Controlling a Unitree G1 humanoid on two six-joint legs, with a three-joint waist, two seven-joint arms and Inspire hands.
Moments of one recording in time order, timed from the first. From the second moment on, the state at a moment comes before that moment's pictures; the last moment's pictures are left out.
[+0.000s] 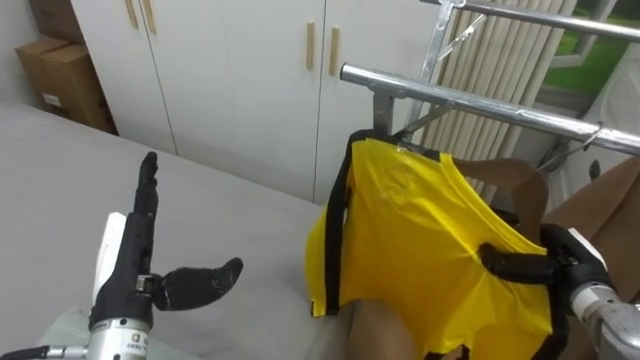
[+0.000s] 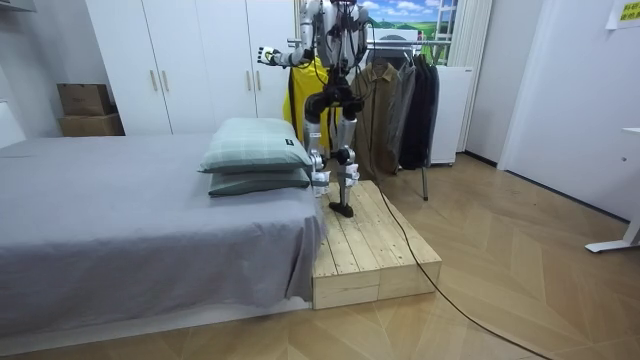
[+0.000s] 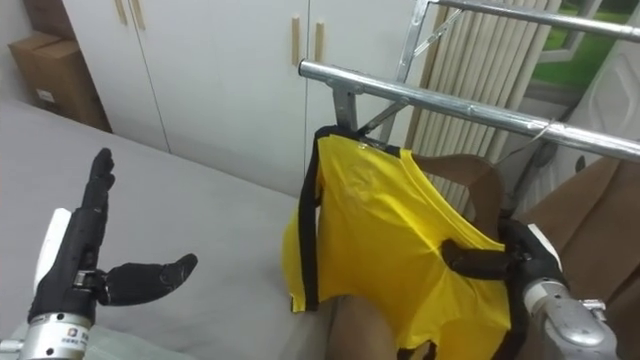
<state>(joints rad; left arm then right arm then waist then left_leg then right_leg) 0.11 0.22 0.03 -0.05 0.23 -0.15 0.23 -0.42 -0.47 -0.02 0.93 0.24 -0.14 0.12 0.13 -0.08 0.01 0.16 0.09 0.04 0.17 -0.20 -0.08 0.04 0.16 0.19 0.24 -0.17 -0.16</state>
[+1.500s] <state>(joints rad) 0.11 0.22 0.02 -0.06 0.24 -0.15 0.32 -0.32 -0.43 -0.03 0.84 0.69 -0.13 0.09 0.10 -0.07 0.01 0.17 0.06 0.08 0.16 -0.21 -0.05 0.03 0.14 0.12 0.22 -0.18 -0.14</state>
